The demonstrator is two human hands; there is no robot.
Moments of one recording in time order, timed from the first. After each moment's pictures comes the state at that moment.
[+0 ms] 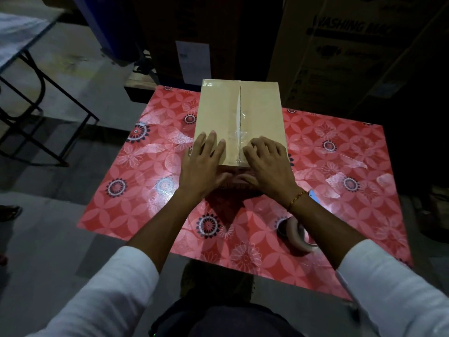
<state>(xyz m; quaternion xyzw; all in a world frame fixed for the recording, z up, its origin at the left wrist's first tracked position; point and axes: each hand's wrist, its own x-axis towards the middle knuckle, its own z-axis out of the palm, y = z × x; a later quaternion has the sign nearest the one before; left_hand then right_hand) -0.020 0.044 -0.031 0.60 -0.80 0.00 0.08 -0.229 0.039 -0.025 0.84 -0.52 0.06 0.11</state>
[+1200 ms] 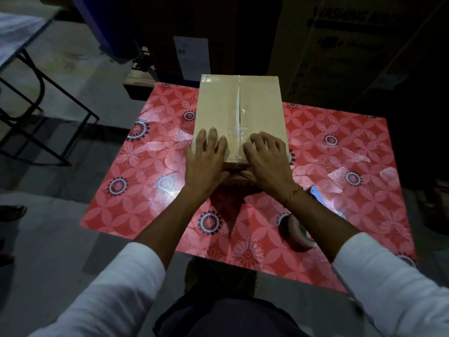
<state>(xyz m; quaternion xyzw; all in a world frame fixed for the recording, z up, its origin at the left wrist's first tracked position) -0.033 0.044 -0.031 0.63 -0.78 0.05 0.01 -0.222 0.039 -0.026 0.84 -0.54 0.04 0.09</state>
